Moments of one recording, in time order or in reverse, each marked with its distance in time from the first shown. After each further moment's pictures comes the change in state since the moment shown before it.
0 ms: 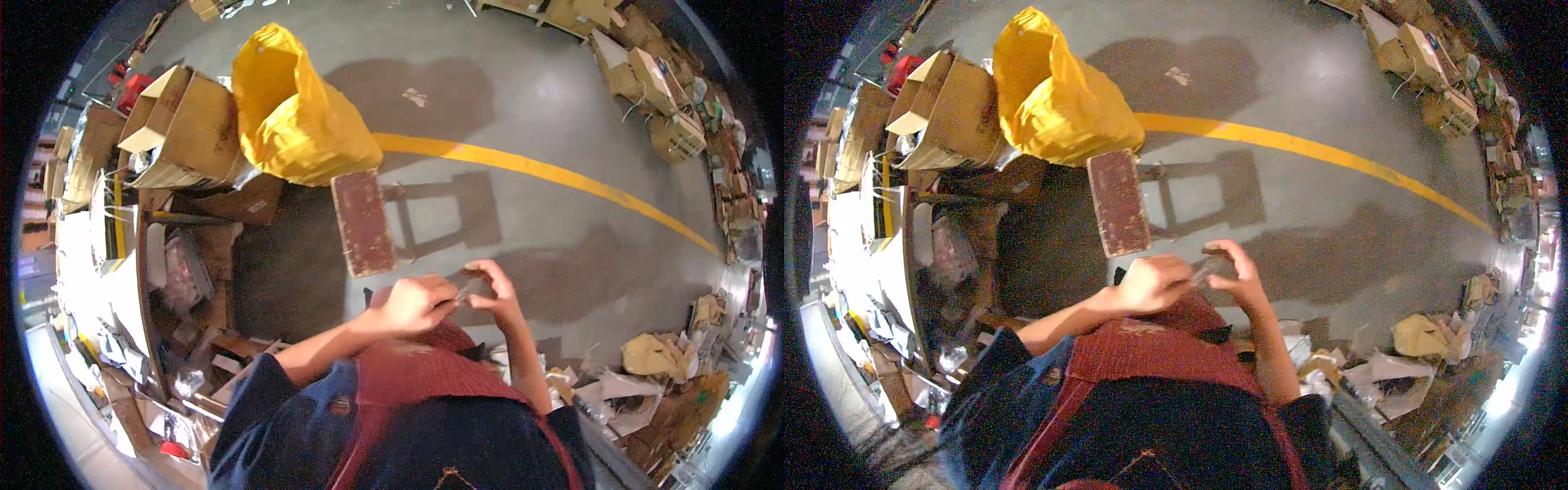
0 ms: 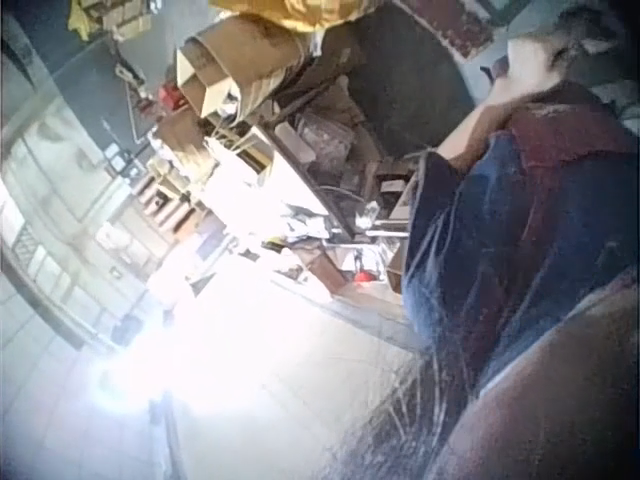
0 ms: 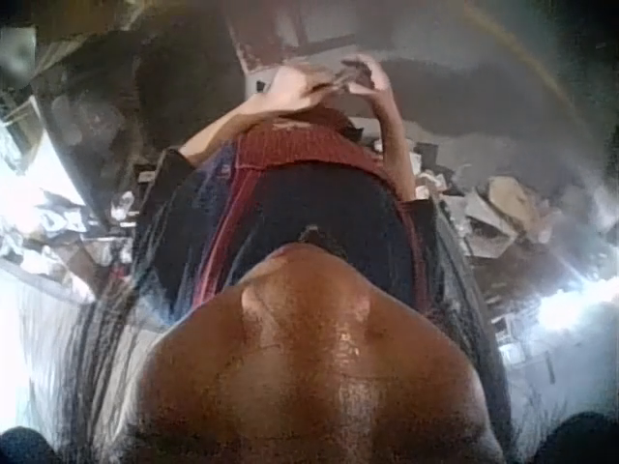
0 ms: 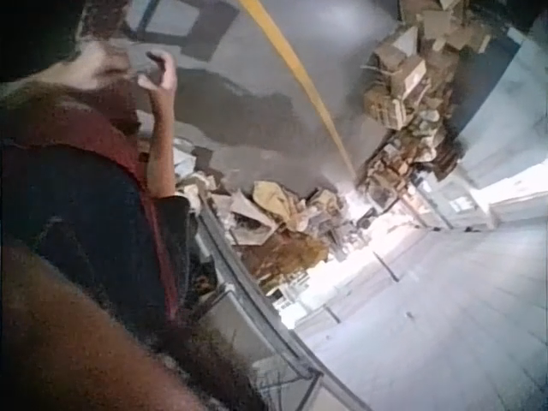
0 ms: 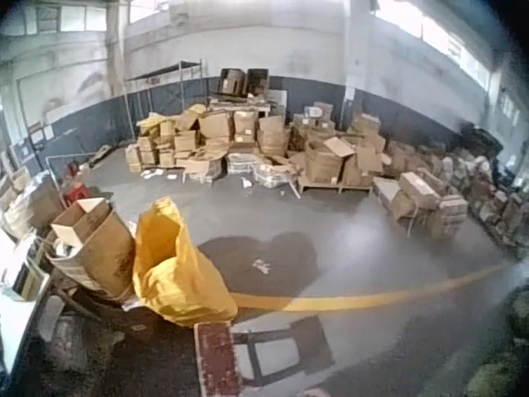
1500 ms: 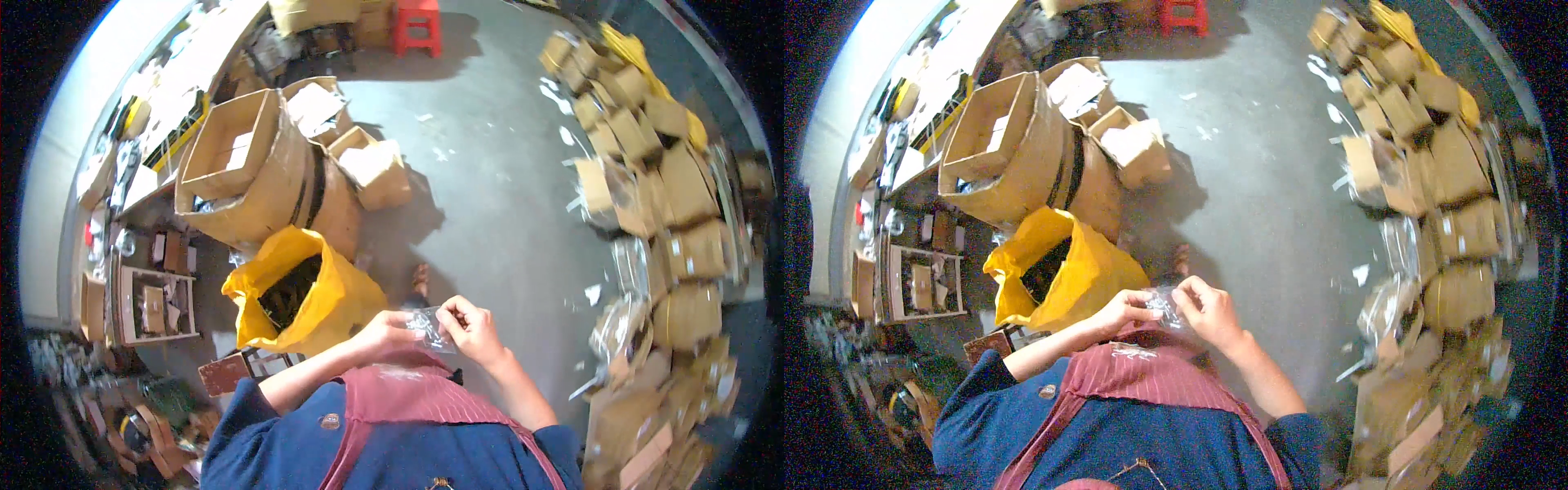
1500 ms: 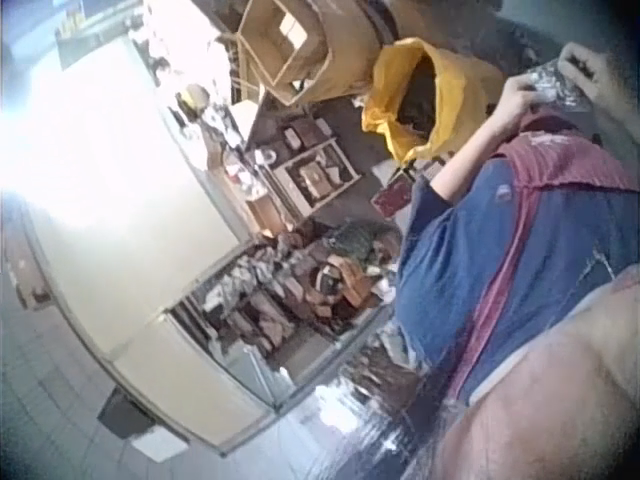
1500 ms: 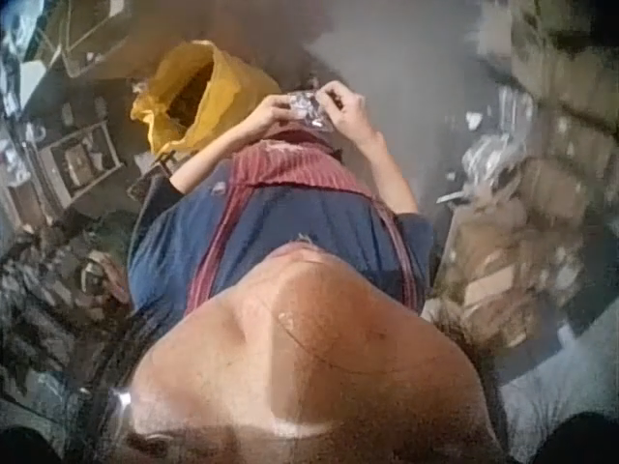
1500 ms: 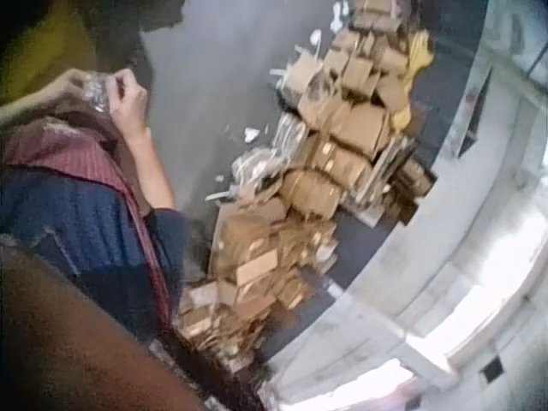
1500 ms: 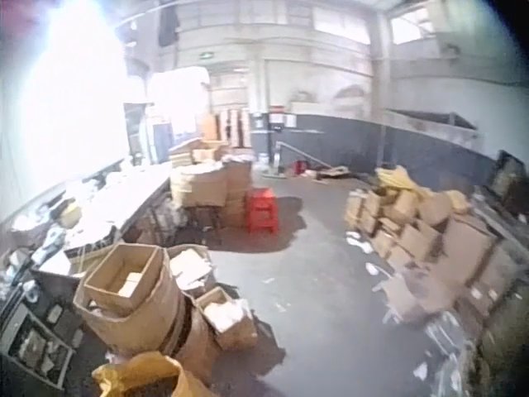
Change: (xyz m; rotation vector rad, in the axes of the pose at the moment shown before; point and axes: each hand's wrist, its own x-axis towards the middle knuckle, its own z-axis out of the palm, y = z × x) left_hand 0.574 -0.537 -0.597 -1.186 1.362 -0.636; right_hand 1.220 -0.366 0.117 -0.521 -1.280 -0.174
